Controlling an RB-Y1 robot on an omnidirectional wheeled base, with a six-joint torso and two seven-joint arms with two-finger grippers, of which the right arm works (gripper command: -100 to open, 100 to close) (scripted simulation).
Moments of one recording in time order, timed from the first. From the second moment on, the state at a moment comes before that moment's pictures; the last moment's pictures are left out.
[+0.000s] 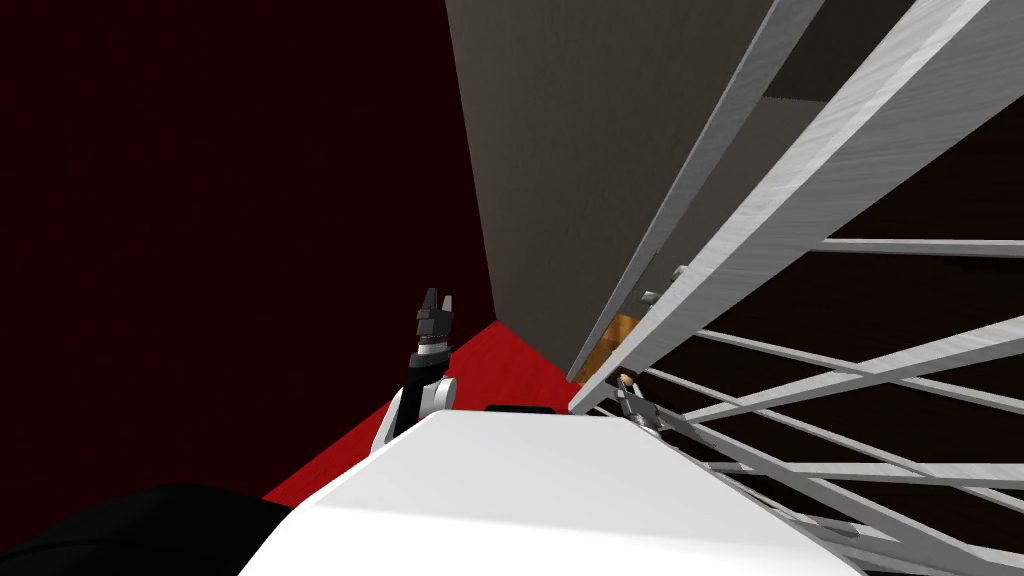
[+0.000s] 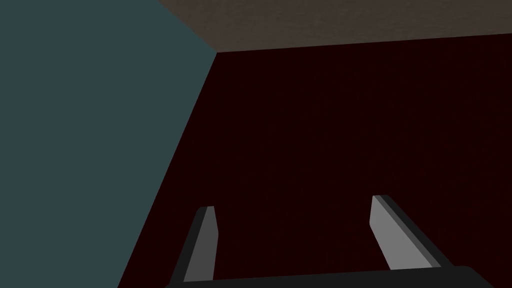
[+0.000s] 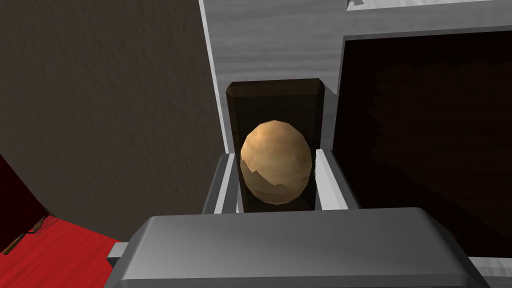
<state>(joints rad) 0.28 -0.54 0.50 -0.88 -1.02 -1.11 -1.45</state>
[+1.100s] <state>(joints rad) 0.32 -0.58 0.63 -0.92 -0.94 -1.17 -1.49</state>
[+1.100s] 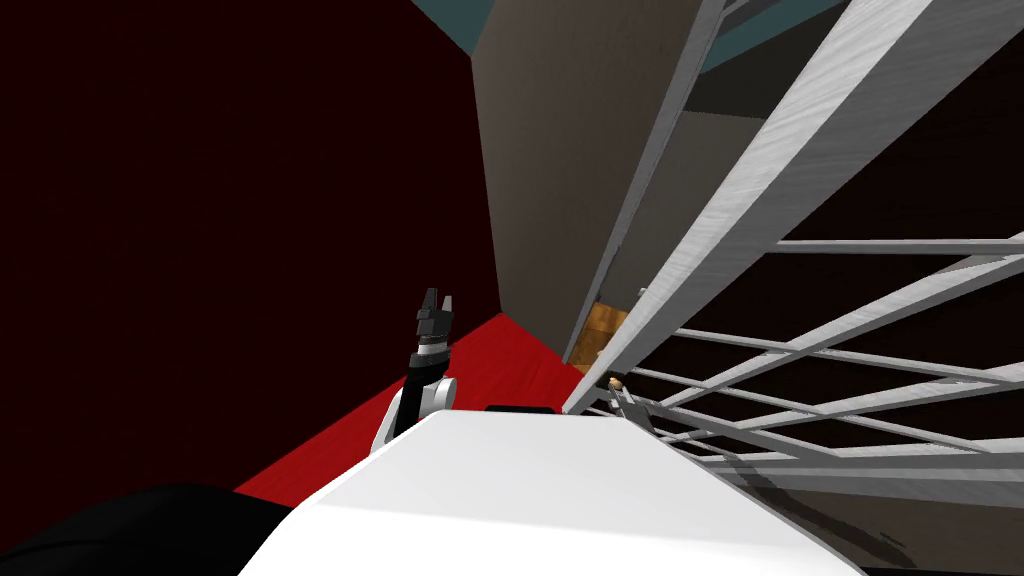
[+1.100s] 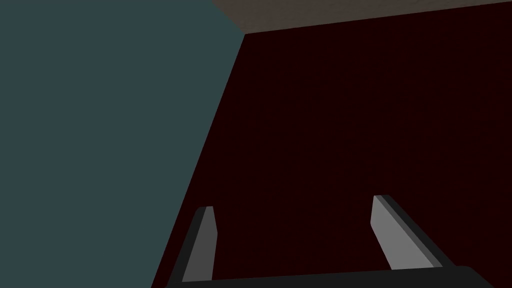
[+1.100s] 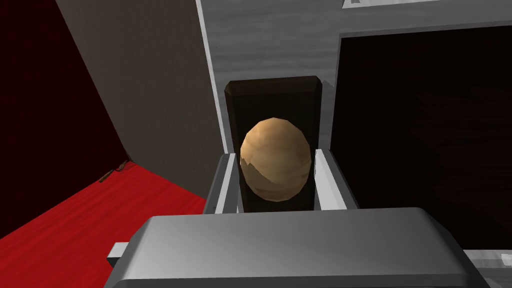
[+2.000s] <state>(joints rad) 0.32 -0.61 0.70 -0.89 -0.89 -1.23 -1.54</state>
